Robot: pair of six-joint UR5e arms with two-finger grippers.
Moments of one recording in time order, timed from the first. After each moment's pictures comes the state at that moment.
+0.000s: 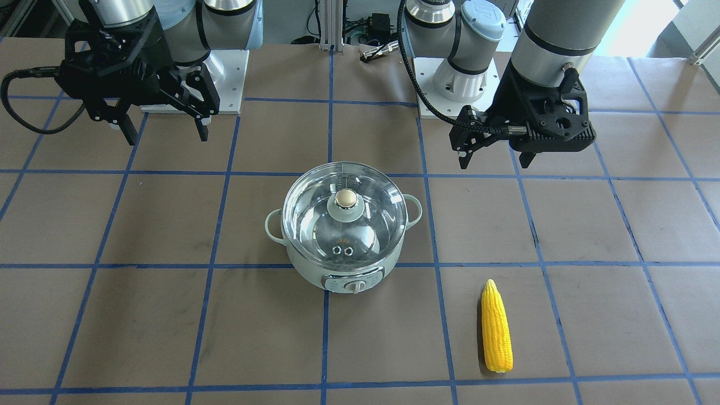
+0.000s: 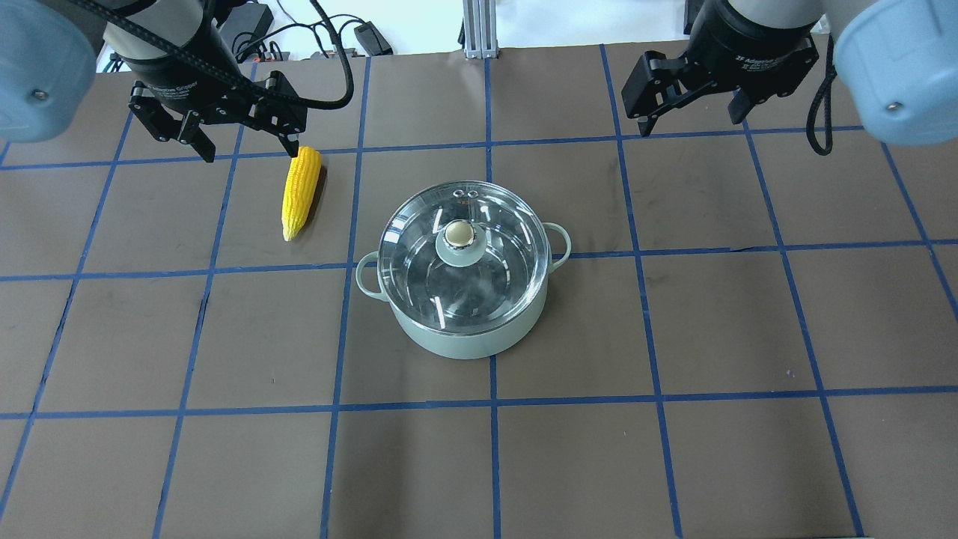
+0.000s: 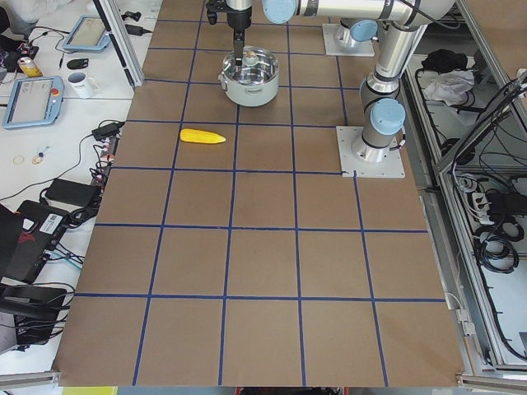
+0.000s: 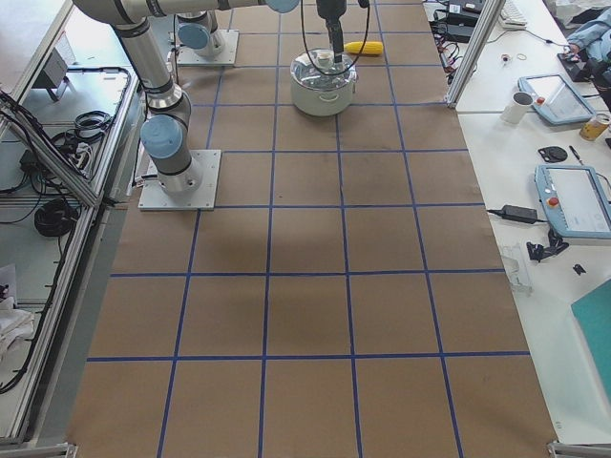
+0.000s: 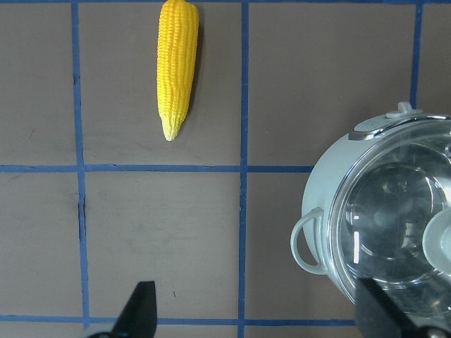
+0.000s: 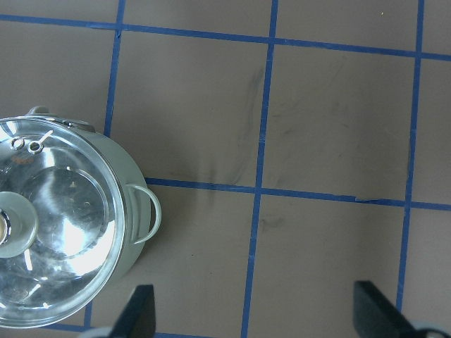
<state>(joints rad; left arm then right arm) -1.57 -1.62 -1.50 -1.54 1.59 -0.03 1.63 -1.59 1.53 -1.67 -1.57 -0.04</state>
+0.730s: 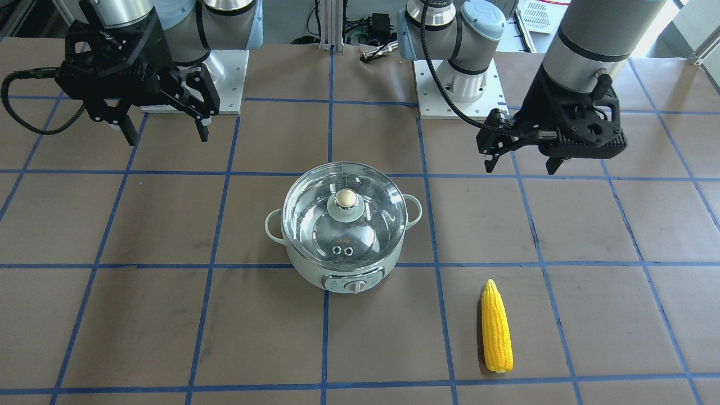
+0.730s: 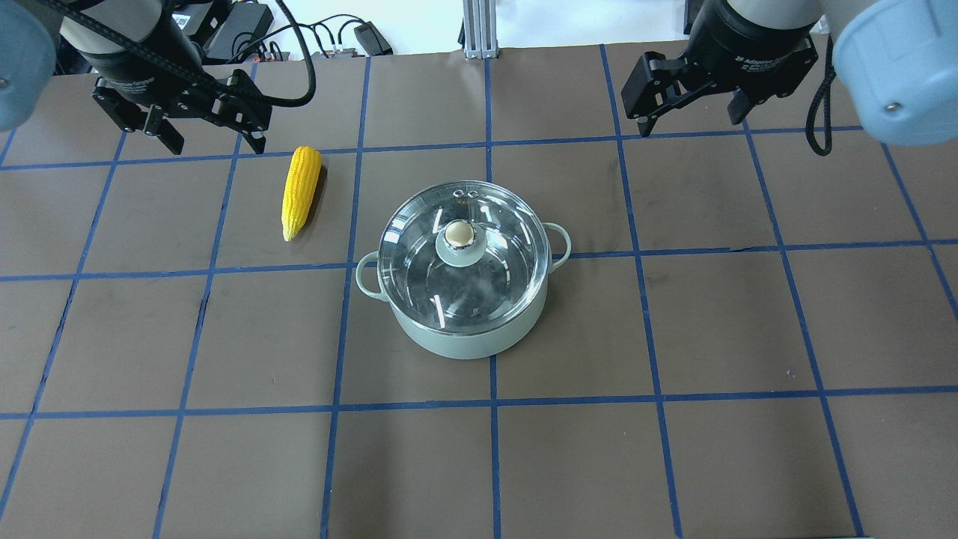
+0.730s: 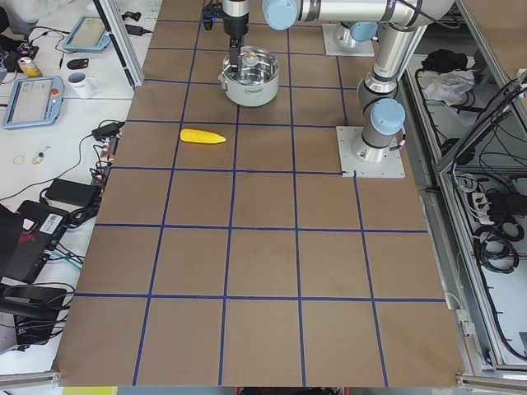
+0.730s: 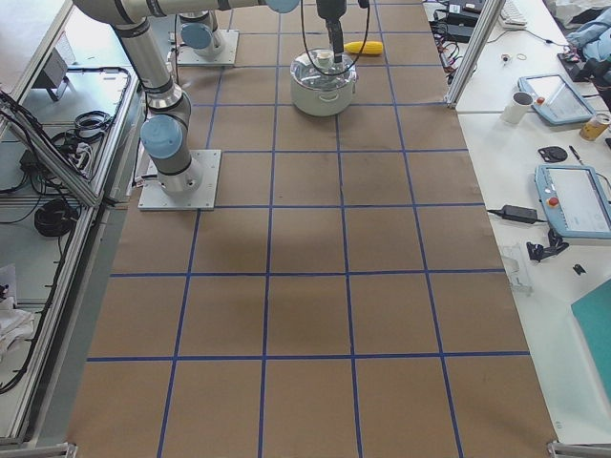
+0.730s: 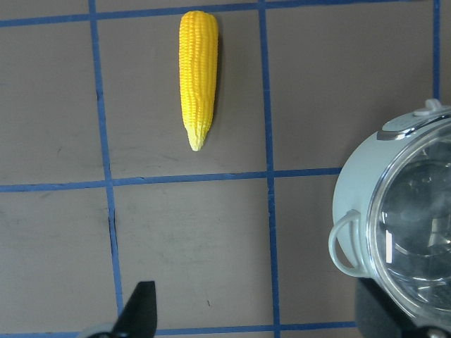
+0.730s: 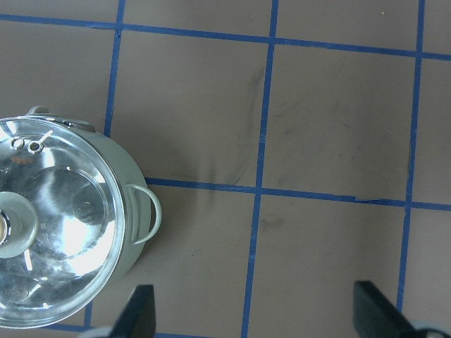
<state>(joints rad) -1.50 -1.62 -1.50 -1.54 1.59 0.11 1.63 -1.59 1.53 -1.68 -1.57 -0.04</state>
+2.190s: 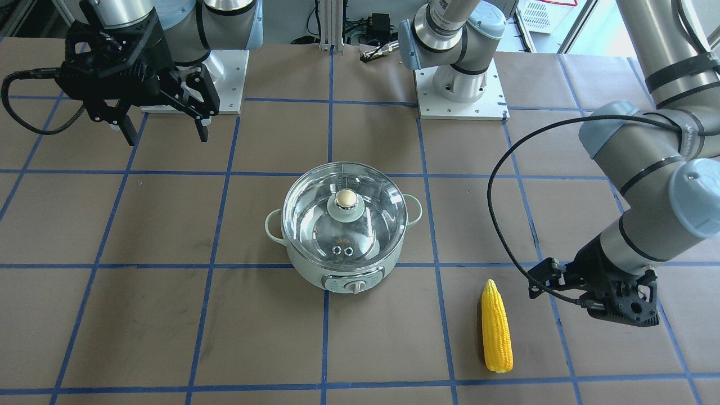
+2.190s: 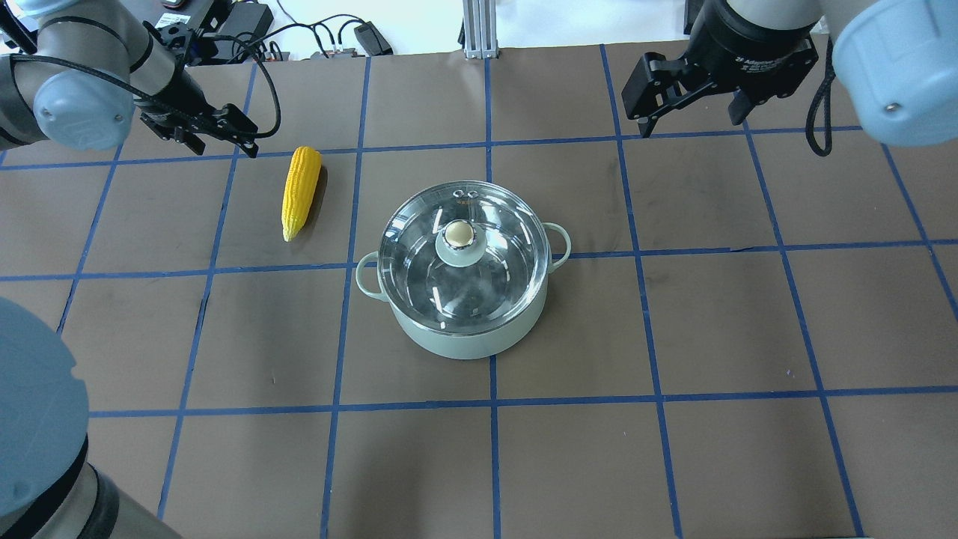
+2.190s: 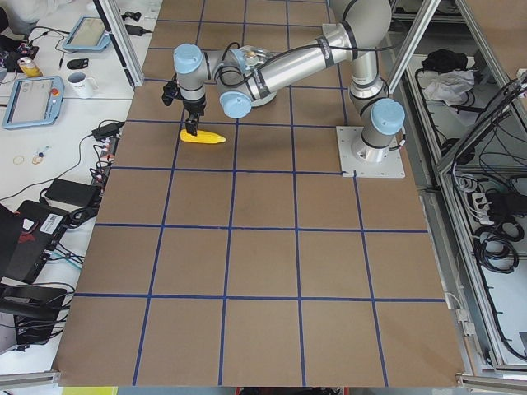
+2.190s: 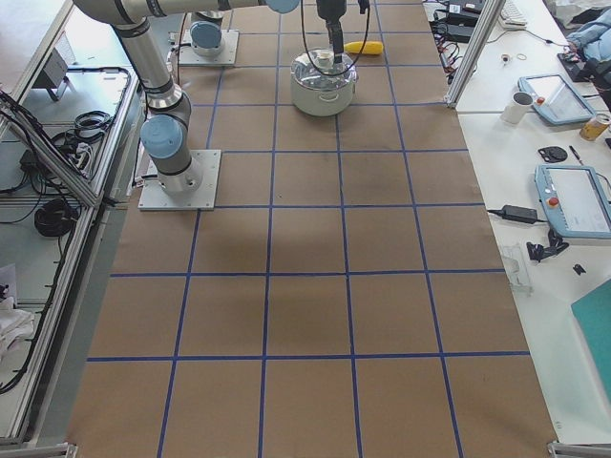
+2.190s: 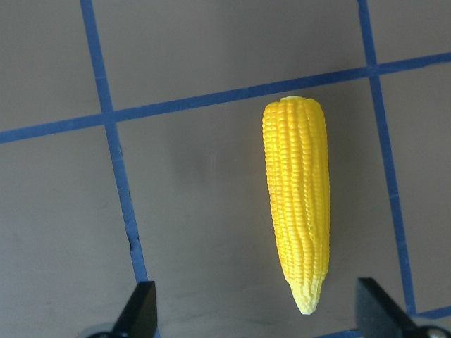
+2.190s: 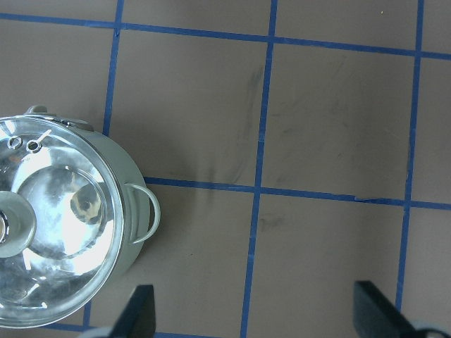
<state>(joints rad) -1.31 -2.00 -1.50 -1.15 1.47 0.43 1.63 -1.59 1.53 -1.67 -1.58 -0.04</state>
